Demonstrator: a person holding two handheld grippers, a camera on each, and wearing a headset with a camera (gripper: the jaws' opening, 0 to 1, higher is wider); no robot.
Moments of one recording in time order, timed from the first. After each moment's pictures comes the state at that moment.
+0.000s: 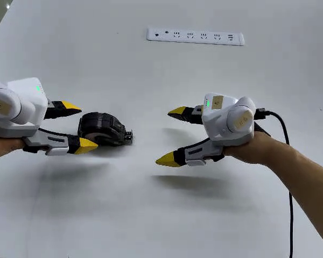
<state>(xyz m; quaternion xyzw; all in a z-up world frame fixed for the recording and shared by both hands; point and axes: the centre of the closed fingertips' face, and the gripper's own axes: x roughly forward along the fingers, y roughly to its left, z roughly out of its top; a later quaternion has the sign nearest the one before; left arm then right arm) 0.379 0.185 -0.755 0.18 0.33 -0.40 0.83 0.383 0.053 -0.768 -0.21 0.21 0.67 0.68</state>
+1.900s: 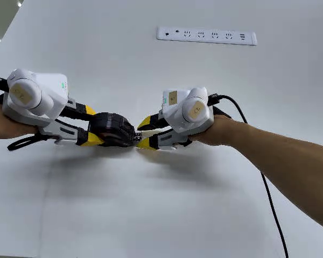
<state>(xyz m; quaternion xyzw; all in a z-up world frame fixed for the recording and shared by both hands) 0.379 0.179 -0.768 0.24 0.34 -0.50 0.76 0.382 0.124 -0.801 -0.27 0.20 0.73 0.59</state>
